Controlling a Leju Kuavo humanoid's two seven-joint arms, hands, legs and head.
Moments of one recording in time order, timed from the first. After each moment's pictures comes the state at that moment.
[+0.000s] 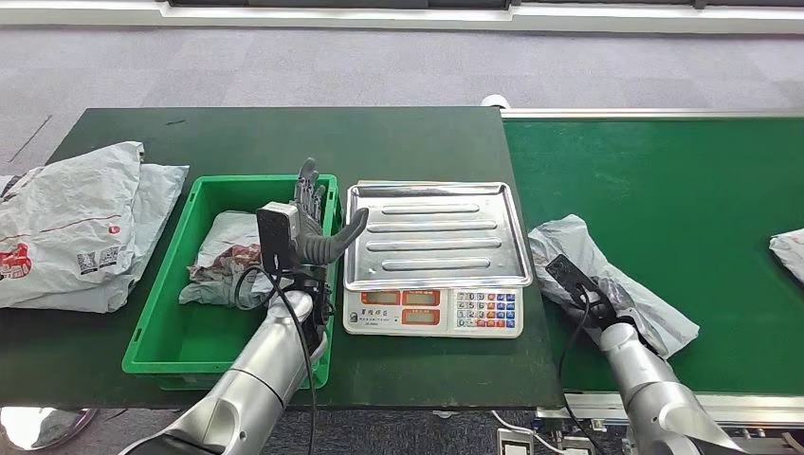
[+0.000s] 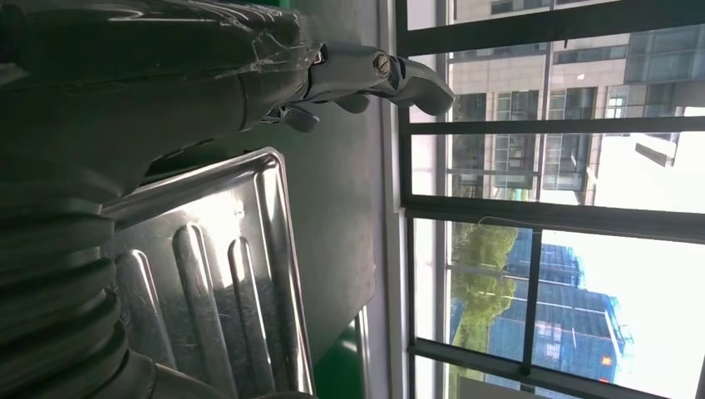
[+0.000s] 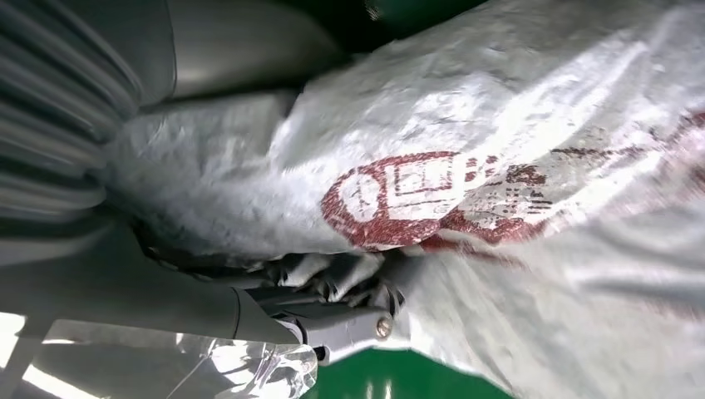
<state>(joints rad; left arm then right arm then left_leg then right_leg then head) -0.64 -0.36 -0.12 -0.60 0.03 0.25 -0.70 -0.60 -0.14 -0.31 -0.37 1.05 0.00 0.01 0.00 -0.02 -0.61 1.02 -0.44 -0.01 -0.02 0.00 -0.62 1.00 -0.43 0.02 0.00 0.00</state>
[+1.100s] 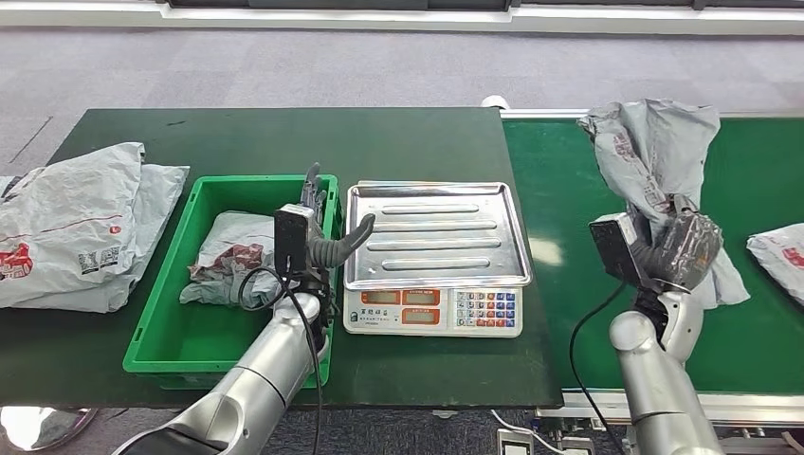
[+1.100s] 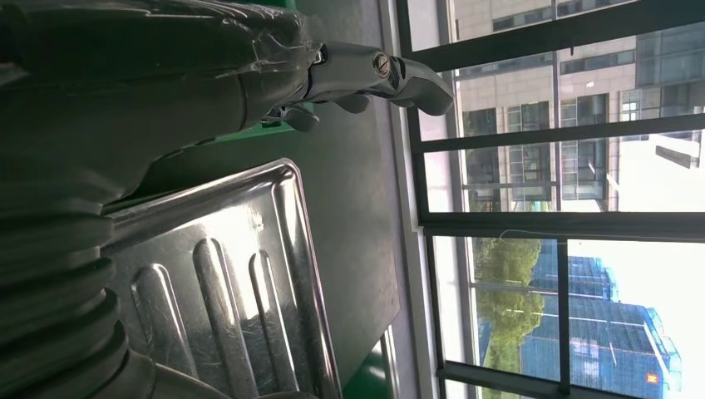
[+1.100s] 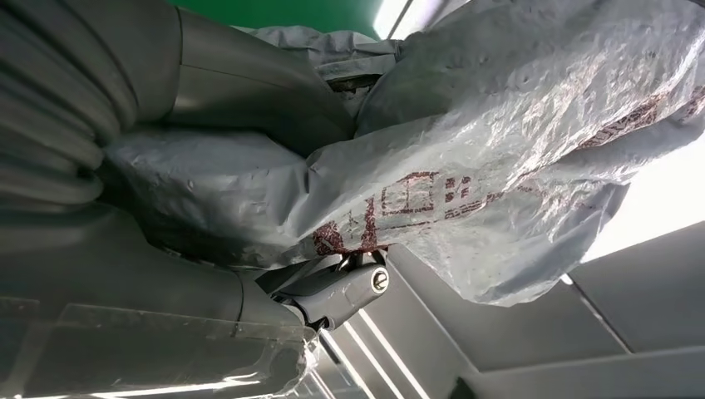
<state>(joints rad) -0.66 -0.36 -0.15 -0.54 -0.01 0.34 -0.70 -0.40 -0.14 -0.15 -1.04 0.89 -0.70 -0.22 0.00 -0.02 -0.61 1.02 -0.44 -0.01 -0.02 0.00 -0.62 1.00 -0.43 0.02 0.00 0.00</state>
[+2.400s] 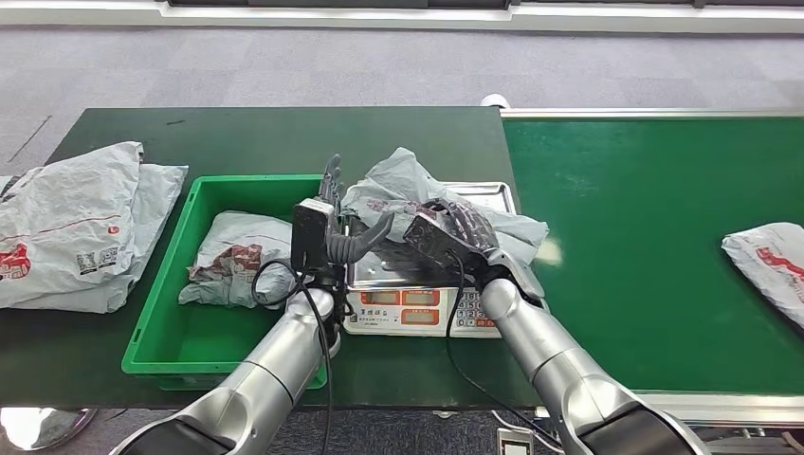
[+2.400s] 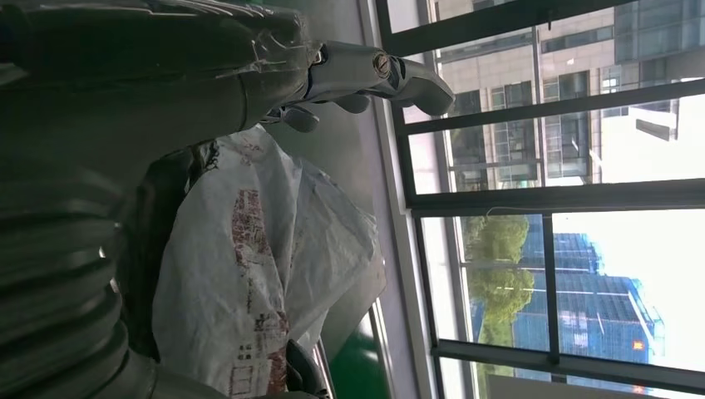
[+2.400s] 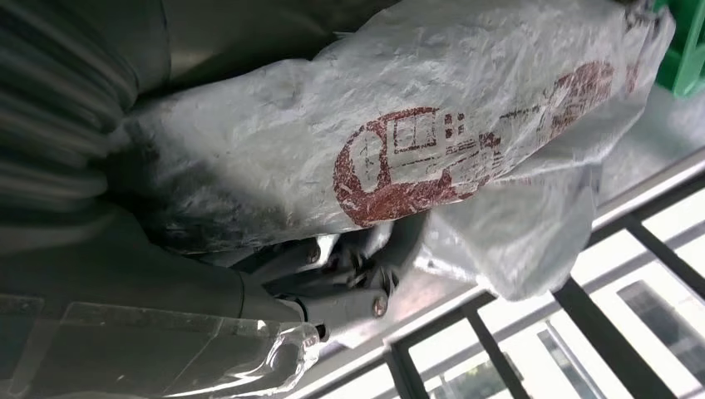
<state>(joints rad) -0.69 -0.37 -0.25 -0.53 0.02 0.37 -0.70 -0.68 0.10 0.32 -0.62 0.66 -0.12 -0.21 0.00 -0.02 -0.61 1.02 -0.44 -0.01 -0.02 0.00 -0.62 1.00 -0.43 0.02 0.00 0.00</state>
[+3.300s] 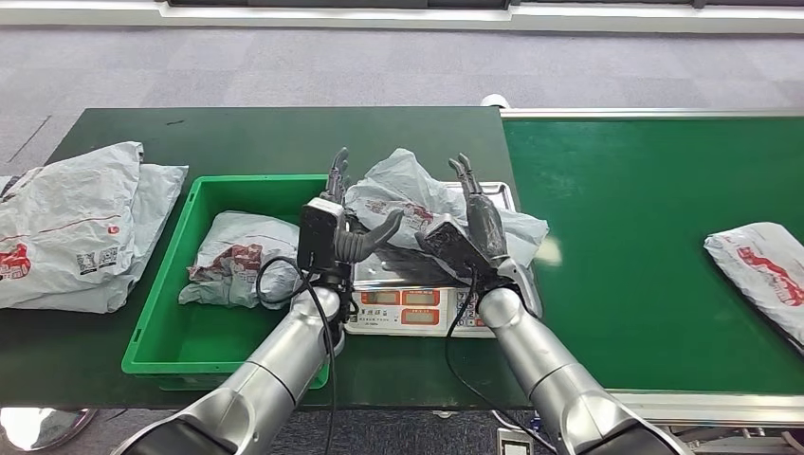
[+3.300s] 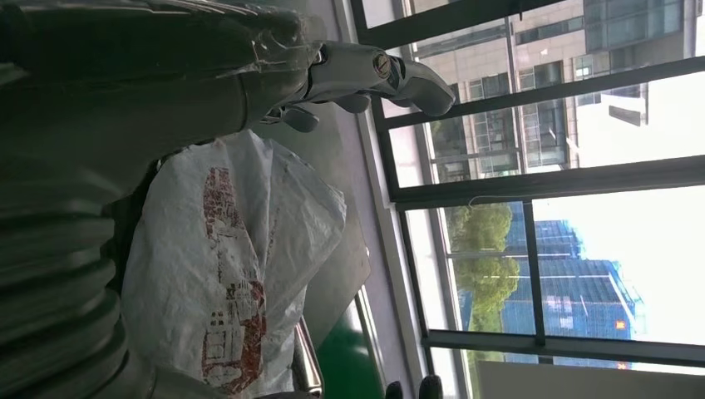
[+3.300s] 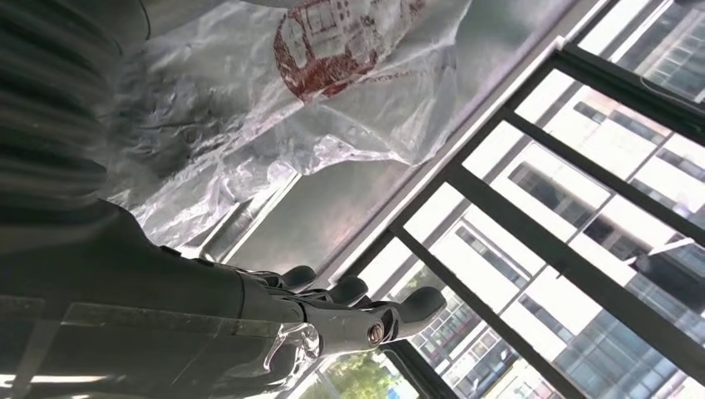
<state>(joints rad) -0.69 -0.37 -0.32 -0.57 0.03 0.40 -0.70 -0.61 0.11 0.32 -0.72 0.46 -0.36 -0.45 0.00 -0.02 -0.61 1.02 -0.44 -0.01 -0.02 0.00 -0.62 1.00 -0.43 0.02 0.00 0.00</state>
